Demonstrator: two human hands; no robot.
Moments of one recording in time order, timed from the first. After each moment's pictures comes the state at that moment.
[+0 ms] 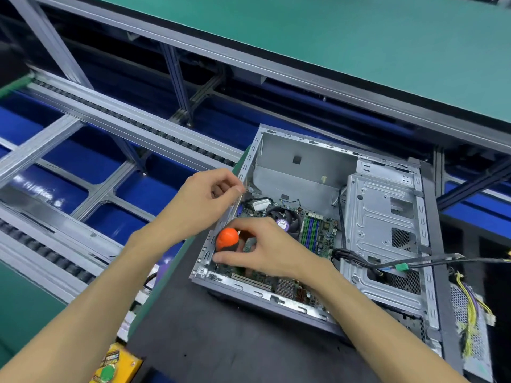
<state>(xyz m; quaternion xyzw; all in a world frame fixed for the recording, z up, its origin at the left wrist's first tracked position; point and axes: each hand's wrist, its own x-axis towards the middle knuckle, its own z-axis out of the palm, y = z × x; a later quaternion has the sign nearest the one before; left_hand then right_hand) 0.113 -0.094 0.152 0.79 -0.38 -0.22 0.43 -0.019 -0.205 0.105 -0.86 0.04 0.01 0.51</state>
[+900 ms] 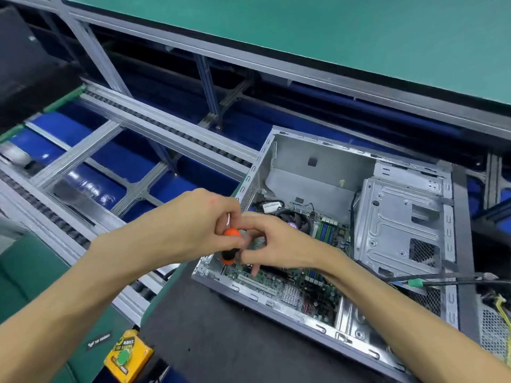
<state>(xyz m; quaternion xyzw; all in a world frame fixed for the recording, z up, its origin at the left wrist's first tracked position) 0.082 -0.078 0.195 0.85 -0.48 -0.22 0.10 -0.013 -0.235 0.096 -0.74 -0.05 0.11 0.66</state>
